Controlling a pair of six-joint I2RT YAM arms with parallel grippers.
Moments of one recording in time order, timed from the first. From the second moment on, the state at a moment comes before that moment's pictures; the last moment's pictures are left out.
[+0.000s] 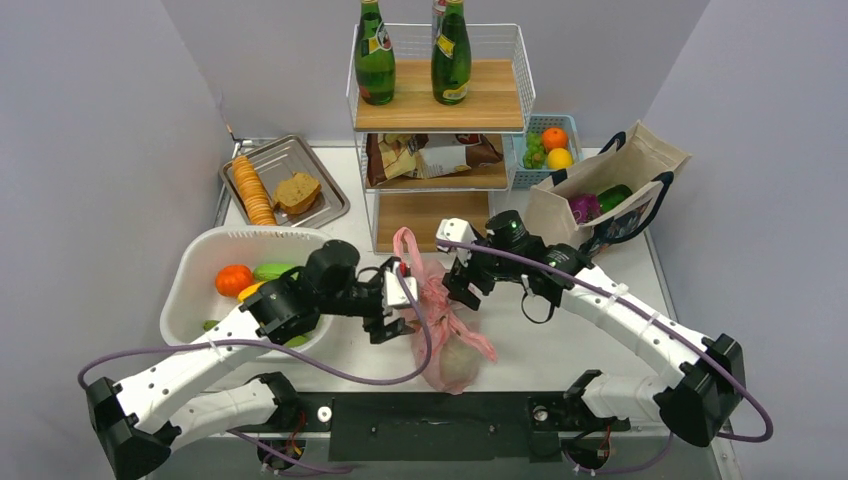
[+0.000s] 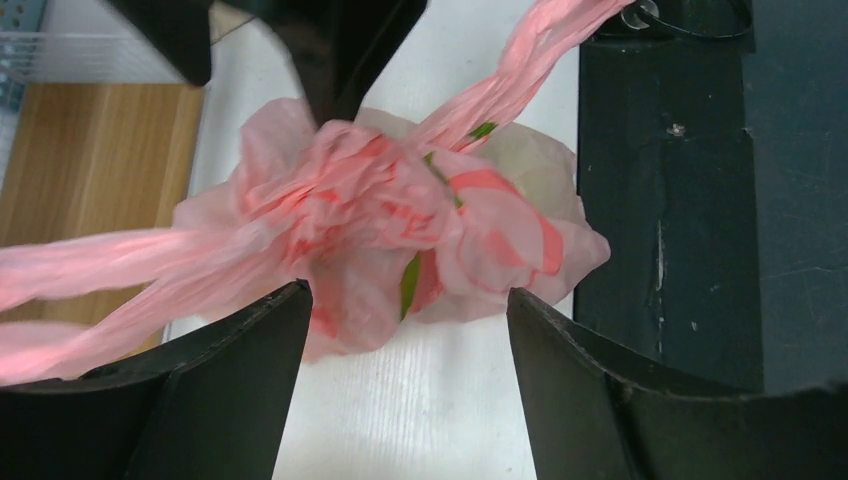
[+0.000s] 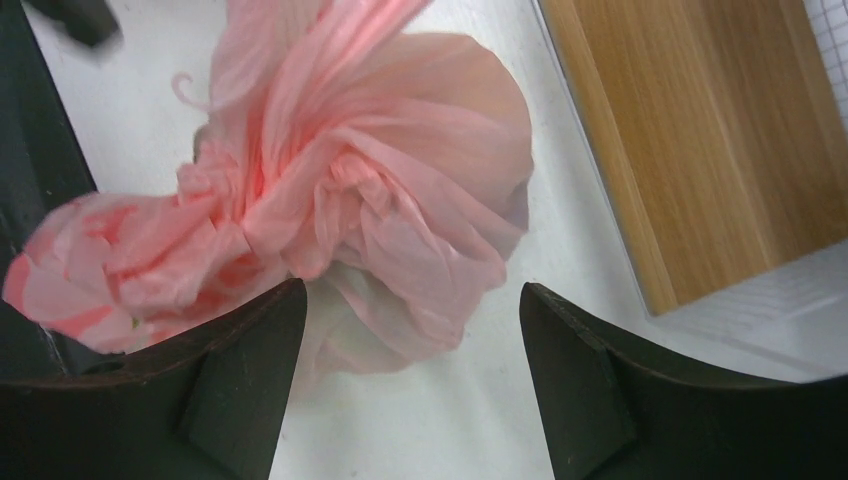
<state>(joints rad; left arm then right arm) -0.82 0.95 0.94 -0.57 0.51 0.42 0.72 1.19 1.02 -0.58 -0.32 -0.40</state>
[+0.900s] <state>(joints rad) -0.99 0.71 0.63 -0.26 0.10 0.31 0.69 1.32 1.00 -0.55 -0.36 -0.45</state>
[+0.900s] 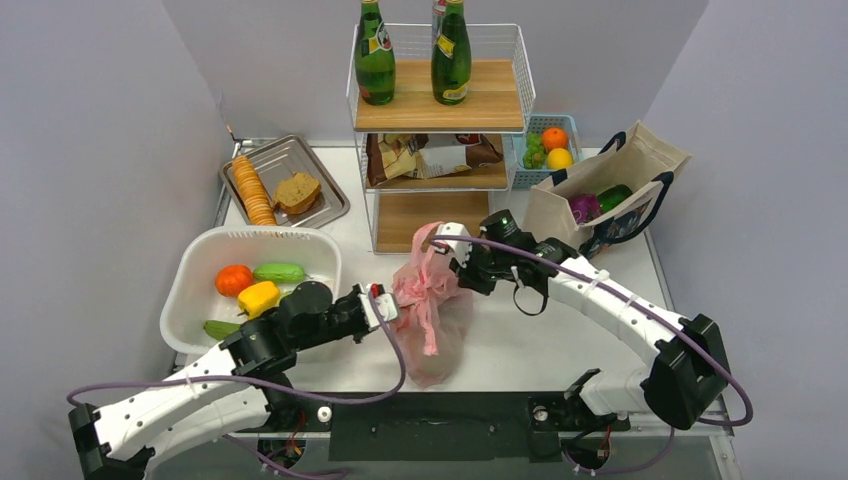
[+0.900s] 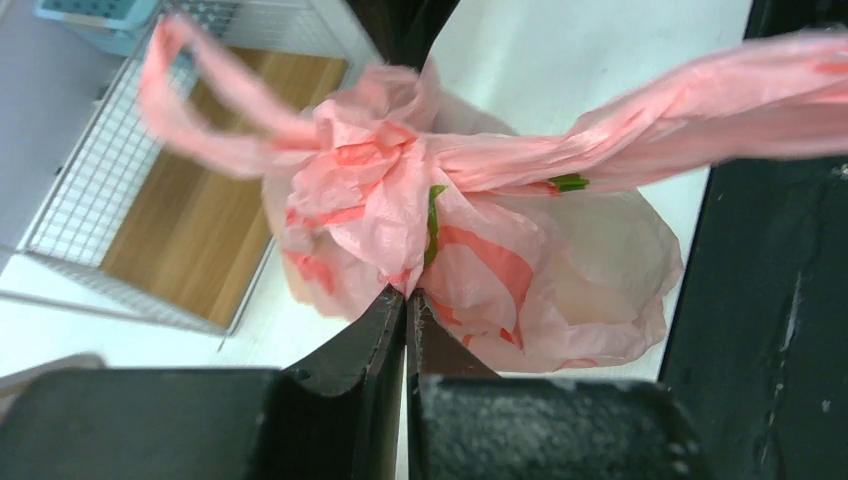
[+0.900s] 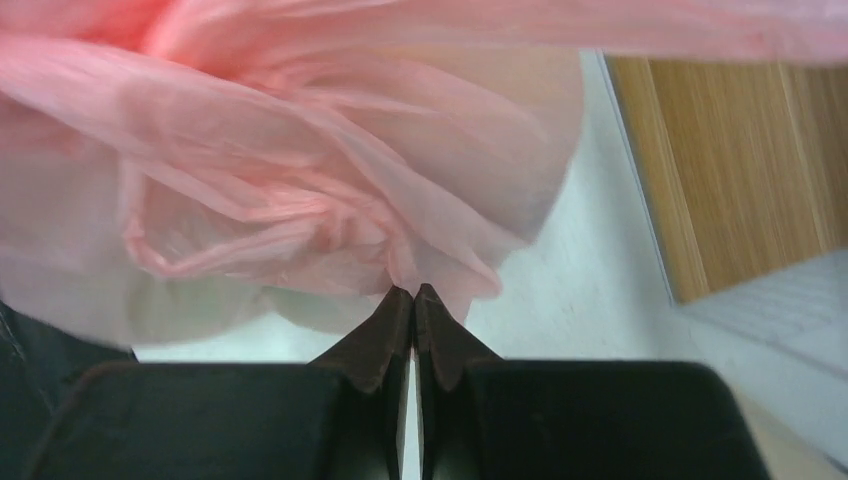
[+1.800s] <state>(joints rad) -0.73 0.69 0.78 -0.58 0.35 0.59 0.66 1.11 1.07 -0.70 -0.30 -0.48</state>
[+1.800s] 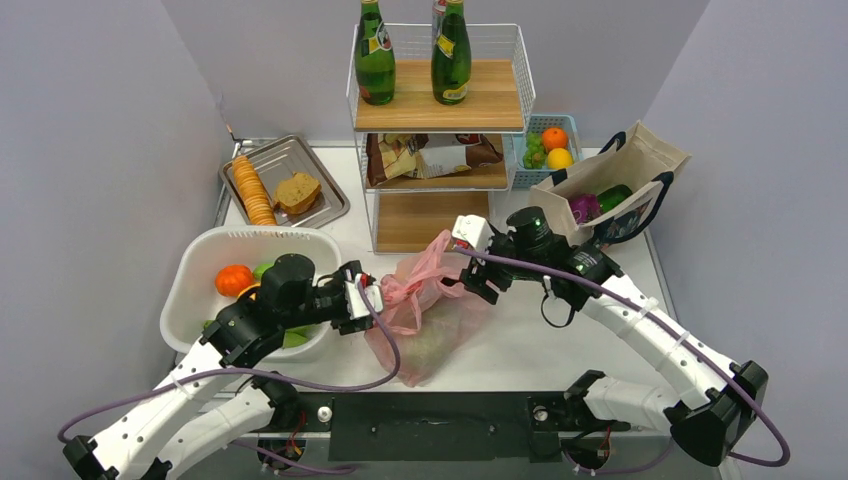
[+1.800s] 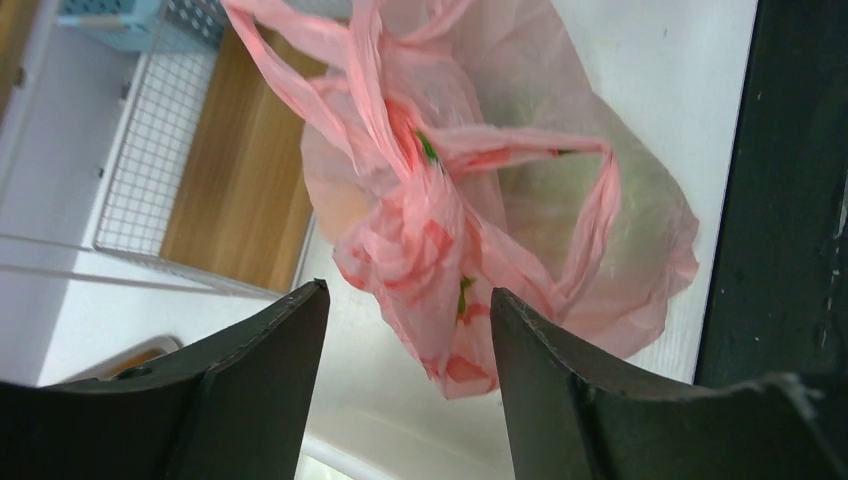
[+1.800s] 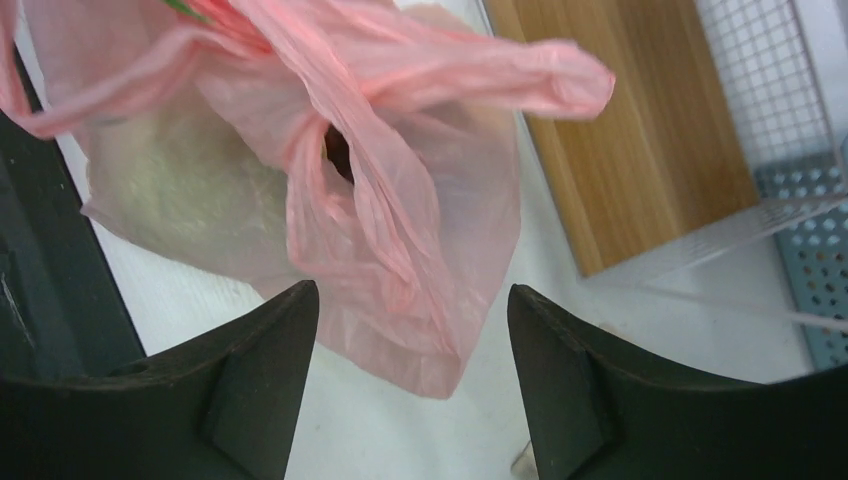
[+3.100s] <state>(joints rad) -0.63 0.57 0.78 -0.48 0.16 0.54 0.45 1.01 1.05 -0.80 -0.27 -0.54</state>
